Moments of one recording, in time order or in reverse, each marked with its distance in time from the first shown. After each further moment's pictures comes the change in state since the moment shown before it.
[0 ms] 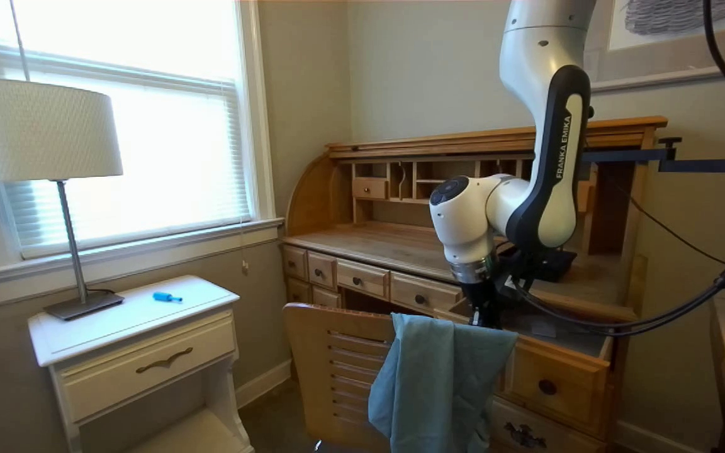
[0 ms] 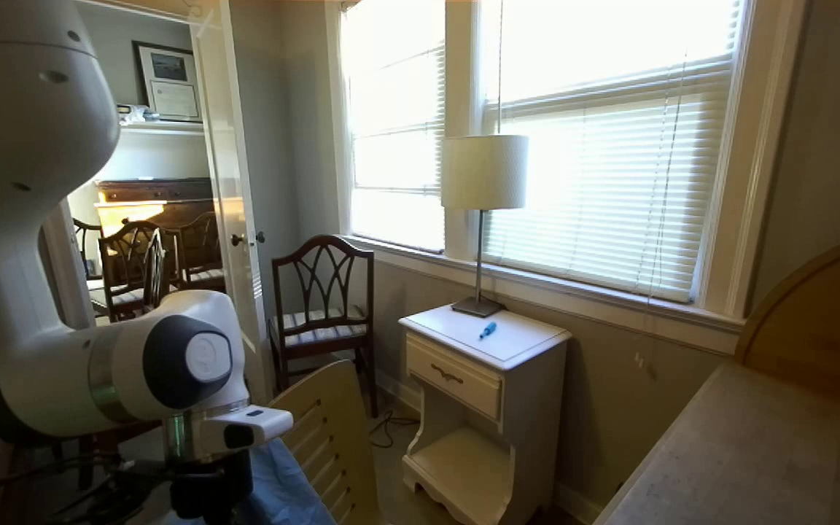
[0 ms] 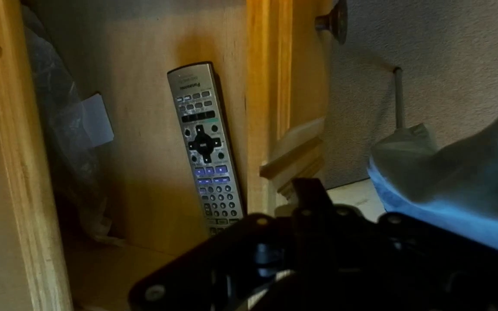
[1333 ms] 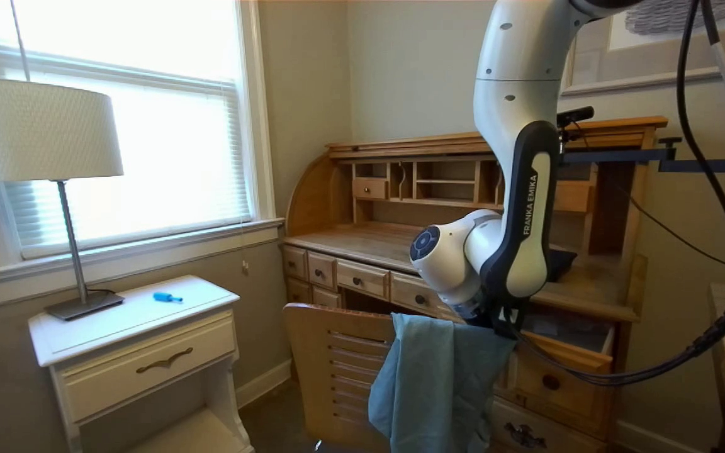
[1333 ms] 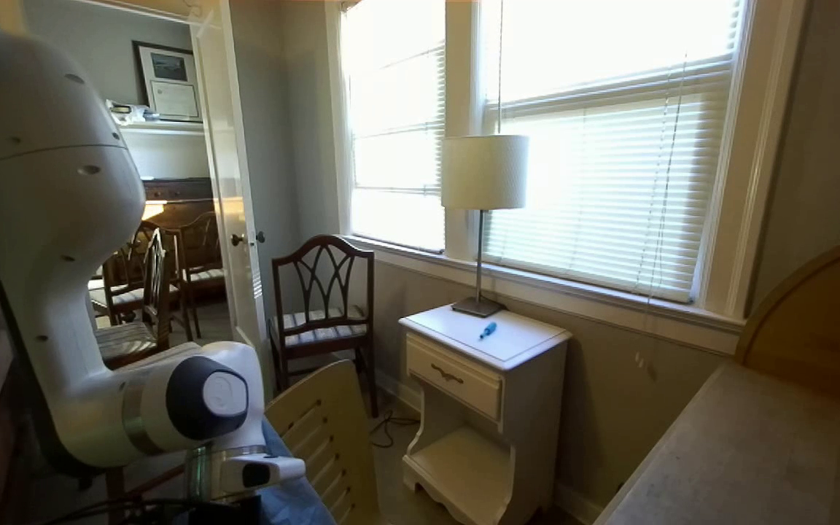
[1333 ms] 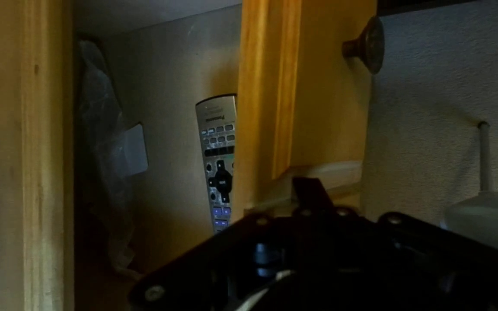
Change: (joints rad) arm 0.221 0.233 -0.147 0.181 0.249 -0.187 -0.137
